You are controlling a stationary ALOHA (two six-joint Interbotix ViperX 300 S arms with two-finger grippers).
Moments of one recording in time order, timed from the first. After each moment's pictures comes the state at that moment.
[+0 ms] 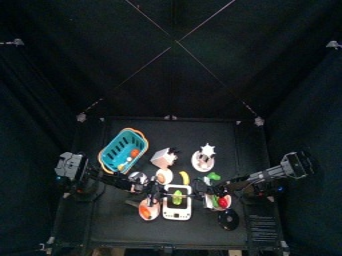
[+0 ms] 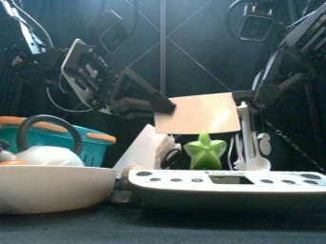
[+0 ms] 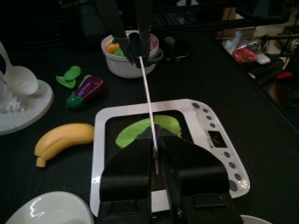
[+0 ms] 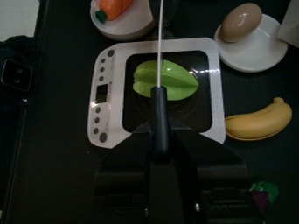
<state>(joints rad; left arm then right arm) -0.17 0.14 0.84 -0.02 -0.71 0.05 0.26 -0.35 0.96 -0.60 0.09 0.85</state>
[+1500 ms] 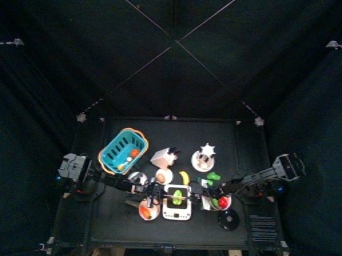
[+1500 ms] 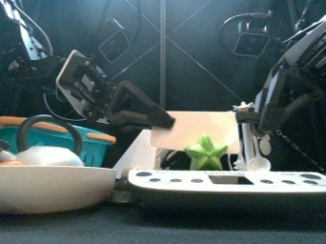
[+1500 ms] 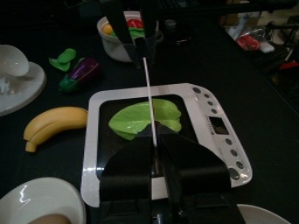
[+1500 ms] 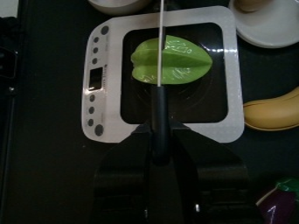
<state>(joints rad) -0.17 0.19 0.84 -0.06 -0.69 0.05 0.26 -0.23 0.95 -0.57 0.06 0.86</state>
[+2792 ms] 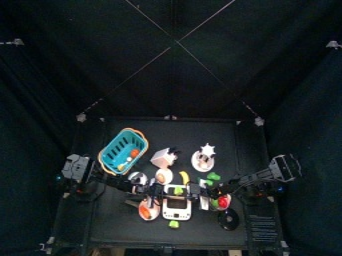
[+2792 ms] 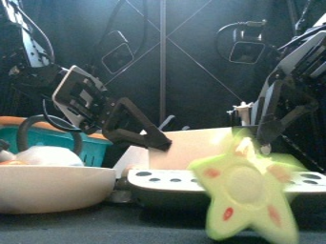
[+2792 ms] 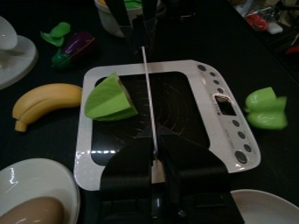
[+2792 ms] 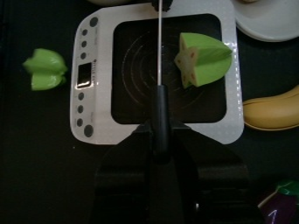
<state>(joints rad) -0.17 0.22 0.83 -0.07 -0.64 0.05 0.25 -0.18 0.93 -0.57 0.06 0.85</state>
